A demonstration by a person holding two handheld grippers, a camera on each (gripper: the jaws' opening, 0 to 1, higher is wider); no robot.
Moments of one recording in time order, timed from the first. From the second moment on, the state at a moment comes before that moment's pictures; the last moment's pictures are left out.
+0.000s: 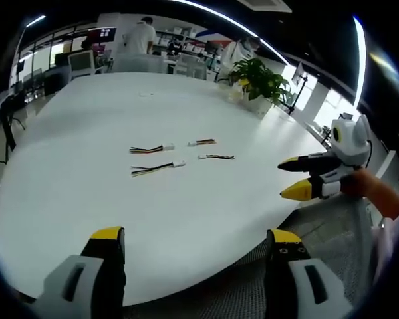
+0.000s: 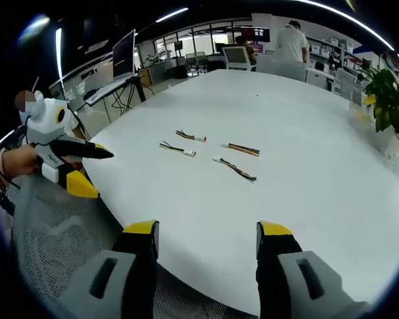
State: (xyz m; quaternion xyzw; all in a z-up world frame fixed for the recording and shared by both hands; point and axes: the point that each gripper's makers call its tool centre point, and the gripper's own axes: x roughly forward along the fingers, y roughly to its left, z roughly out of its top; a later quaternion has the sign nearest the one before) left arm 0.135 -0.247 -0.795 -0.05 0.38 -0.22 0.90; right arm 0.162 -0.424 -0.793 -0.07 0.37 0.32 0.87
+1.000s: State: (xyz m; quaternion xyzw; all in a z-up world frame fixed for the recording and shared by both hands) left arm 0.134 -0.247 -0.798 -0.05 0.39 -0.22 0.89; right arm 0.159 -0.424 -0.800 -0.06 0.39 0.32 0.86
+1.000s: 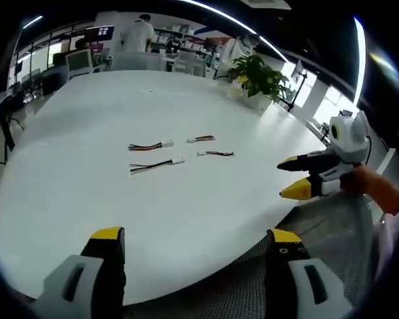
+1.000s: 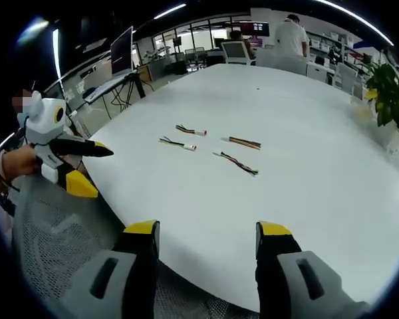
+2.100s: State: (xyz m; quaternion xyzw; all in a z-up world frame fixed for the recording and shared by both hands) left arm 0.152 -0.248 -0.768 -0.03 0.36 -0.24 0.90; right arm 0.173 -0.427 -0.779 -0.08 0.37 0.34 0.86
